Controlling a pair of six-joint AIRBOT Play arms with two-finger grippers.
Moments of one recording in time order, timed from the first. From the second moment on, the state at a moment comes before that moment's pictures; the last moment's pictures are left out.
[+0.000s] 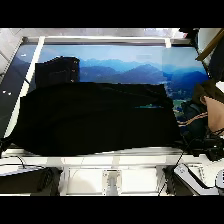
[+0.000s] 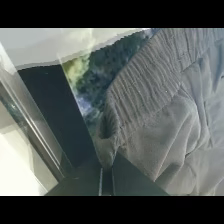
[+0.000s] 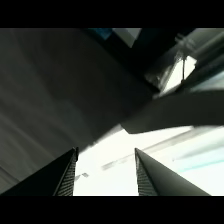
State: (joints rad) left arm 1.42 -1.43 0.82 0.83 -1.24 -1.00; right arm -0.95 -1.04 0.44 -1.12 1.31 1.31
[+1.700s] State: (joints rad) left arm 1.03 -1.16 1.03 0.74 -0.84 -1.13; right arm -0.52 -1.13 1.01 -1.02 1.19 1.39
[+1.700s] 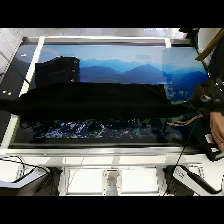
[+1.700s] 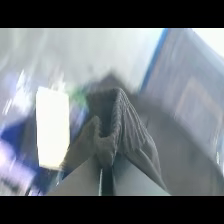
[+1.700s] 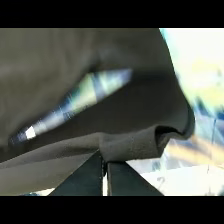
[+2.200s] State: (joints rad) left arm 0.66 -1.31 1.04 0.84 -0.21 -1.20; right arm -0.28 -1.69 1.49 -1.03 0.92 1.50
